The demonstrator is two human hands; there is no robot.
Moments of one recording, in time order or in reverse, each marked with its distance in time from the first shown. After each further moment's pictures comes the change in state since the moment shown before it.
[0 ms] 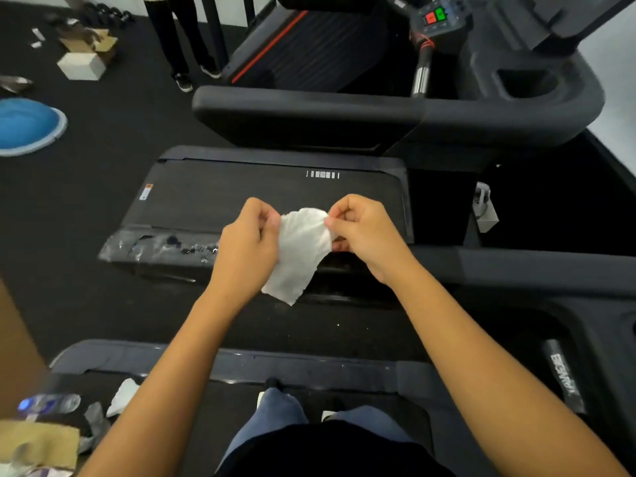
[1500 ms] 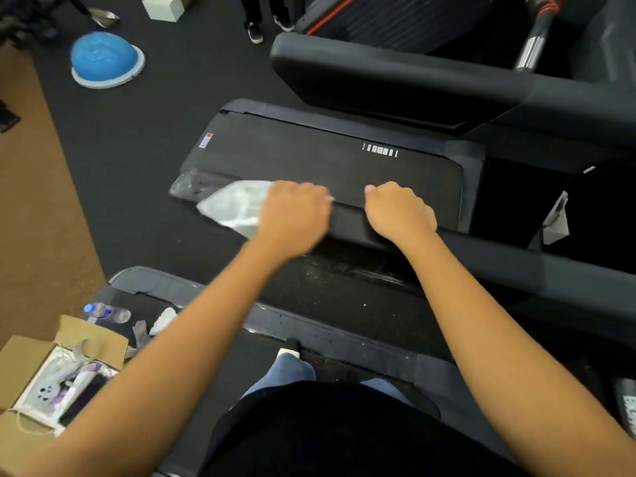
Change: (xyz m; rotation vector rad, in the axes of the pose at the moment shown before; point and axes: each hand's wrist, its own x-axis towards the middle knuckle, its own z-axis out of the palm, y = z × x) left_hand 0.029 -0.076 0.008 0.854 -0.081 0.258; right_hand 0.042 0.013 0.049 -1.001 -0.020 0.109
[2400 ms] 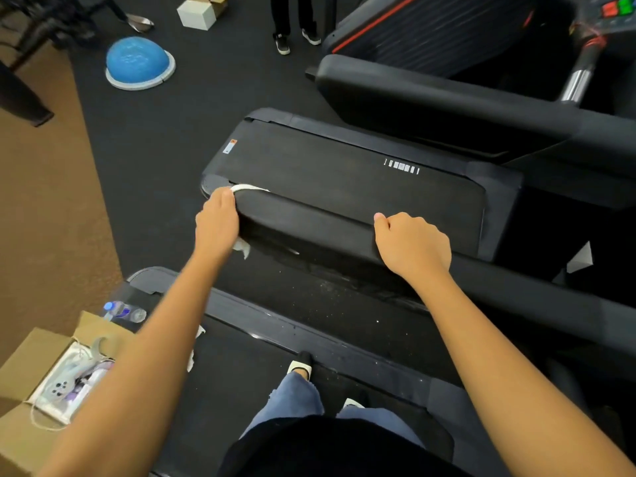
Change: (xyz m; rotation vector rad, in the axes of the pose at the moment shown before) left_hand -0.046 -0.140 -0.004 -0.798 0.099 -0.925; right_hand -0.006 -0.037 0.031 -0.160 0.159 -0.156
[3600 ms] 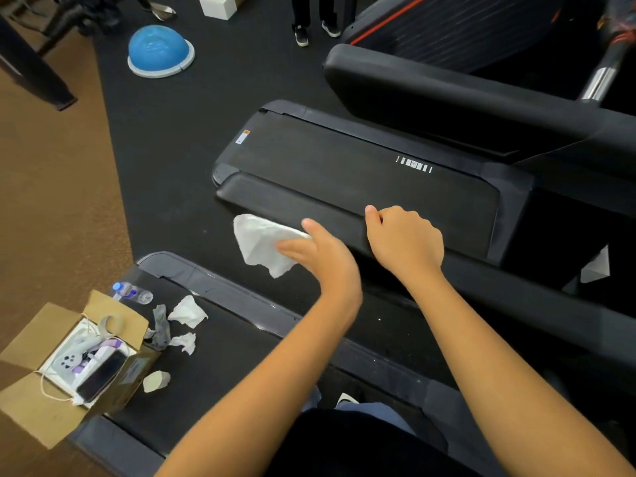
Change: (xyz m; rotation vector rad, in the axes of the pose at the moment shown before) left_hand -0.129 0.091 0.128 -0.919 0.299 -0.477; right_hand -0.001 0.002 0.000 0.058 0.021 -0.054
